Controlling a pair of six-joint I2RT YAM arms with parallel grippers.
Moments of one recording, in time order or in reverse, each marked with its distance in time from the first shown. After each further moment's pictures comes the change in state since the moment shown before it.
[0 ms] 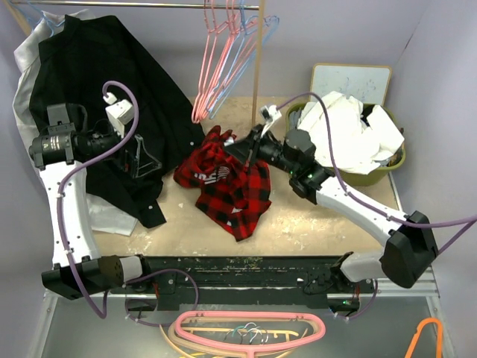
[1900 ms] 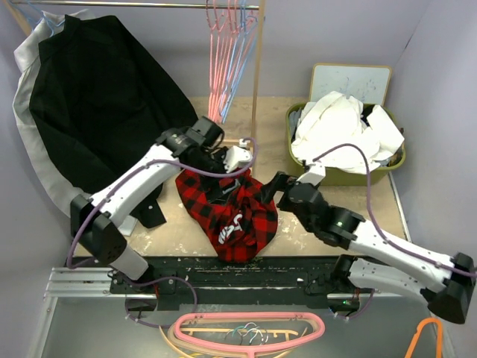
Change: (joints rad) left arm -0.872 0.269 -0.132 0.197 -0.506 -0.107; right arm 0.271 -0.516 -0.379 -0.639 0.916 0.292
